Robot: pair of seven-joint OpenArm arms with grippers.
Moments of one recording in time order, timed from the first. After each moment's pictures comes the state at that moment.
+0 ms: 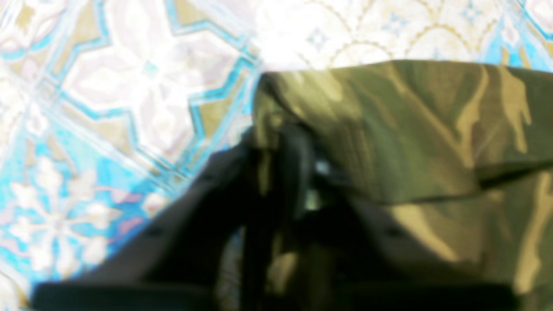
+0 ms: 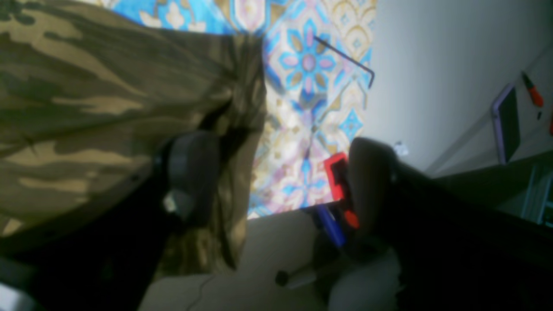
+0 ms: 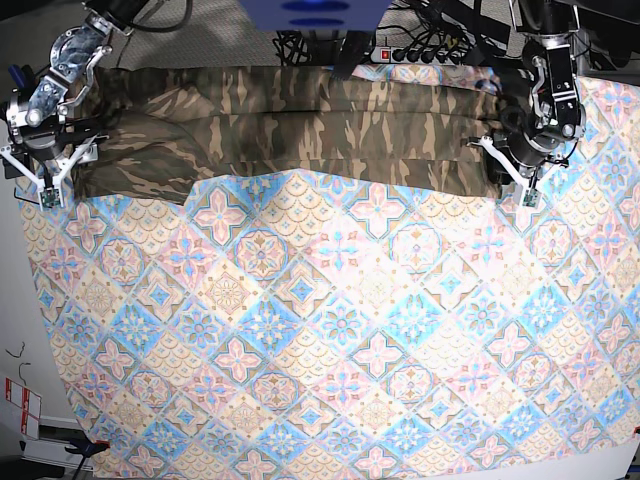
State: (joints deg) left arm 17.1 -13.3 -13.3 76.2 -15.4 -34.1 32.8; right arm -12.8 3.8 43.8 106.8 -16.2 42.6 -52.0
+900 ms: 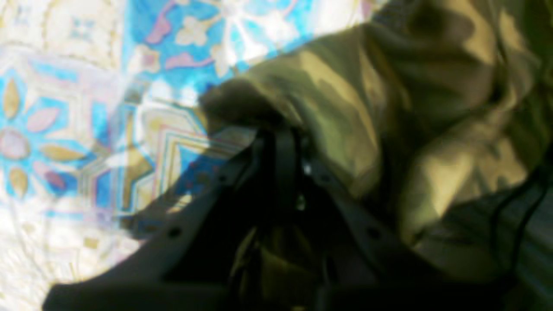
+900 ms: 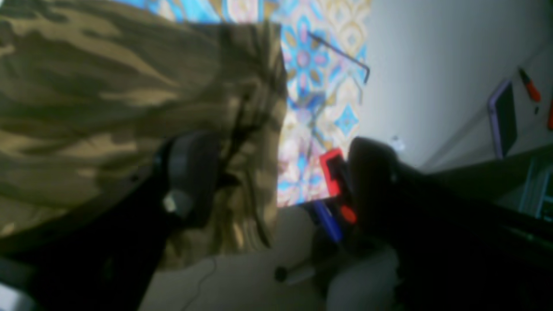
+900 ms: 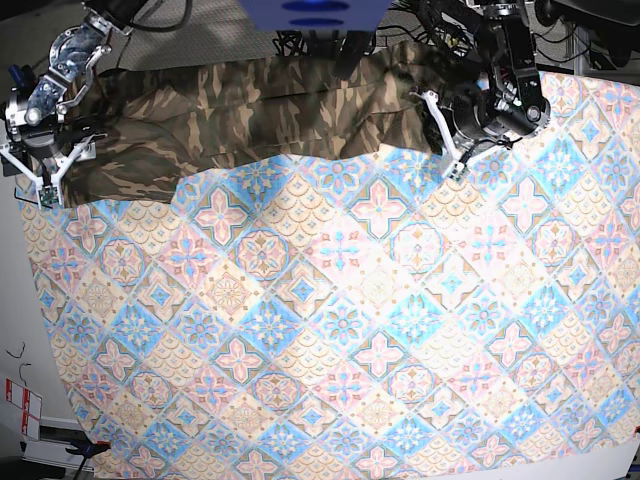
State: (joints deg) left arm 19.8 -4.0 -16.2 99.6 -15.8 -42.4 65.4; right arm -13.0 3.9 44.0 106.8 -16.4 42.6 -52.3
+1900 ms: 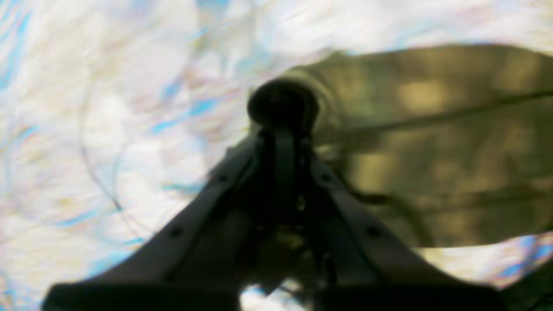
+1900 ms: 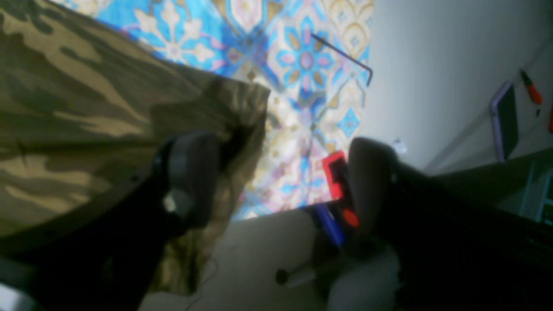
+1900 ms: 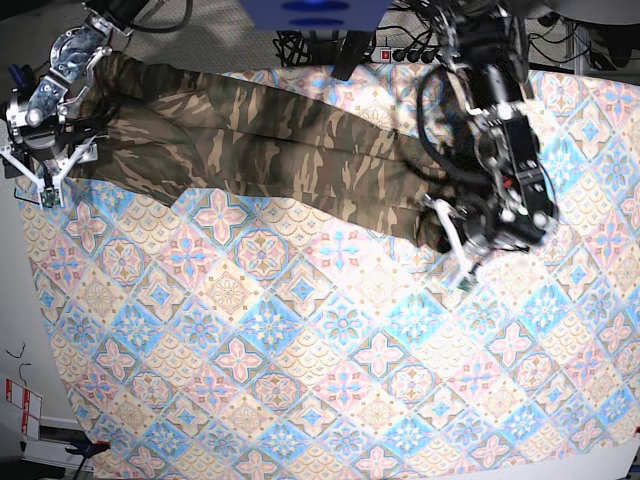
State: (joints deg) left arm -4.3 -0.3 -16.2 94.2 -7.4 -42.3 74.0; right arm -12.7 3.7 43.9 106.8 -16.1 42.6 -52.2
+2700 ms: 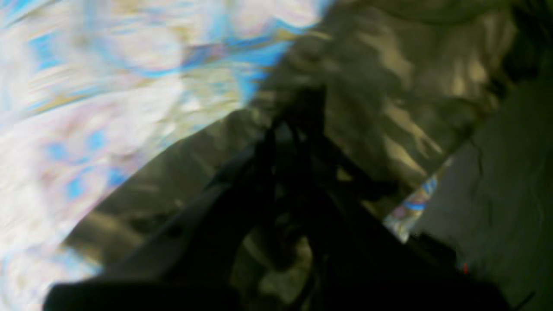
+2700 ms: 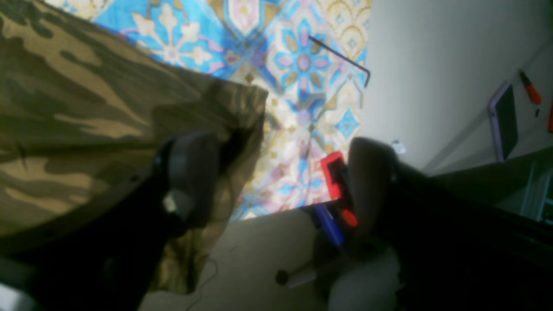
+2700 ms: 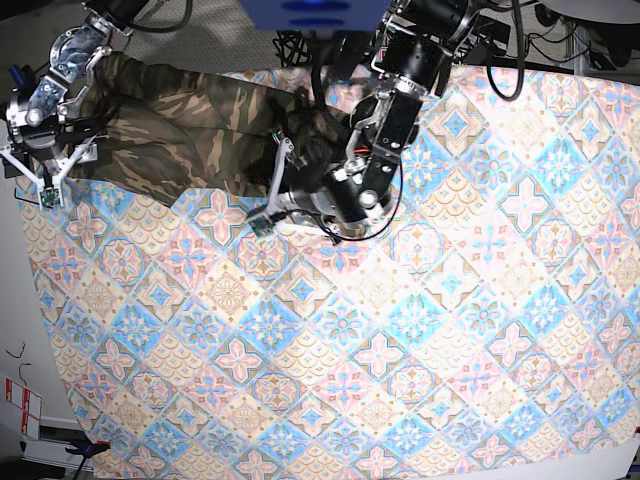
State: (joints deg) left arm -3.1 8.6 22.9 89.0 -7.7 -42.3 69.9; right arm -12.8 3.7 43.9 106.8 -16.2 42.6 -52.1
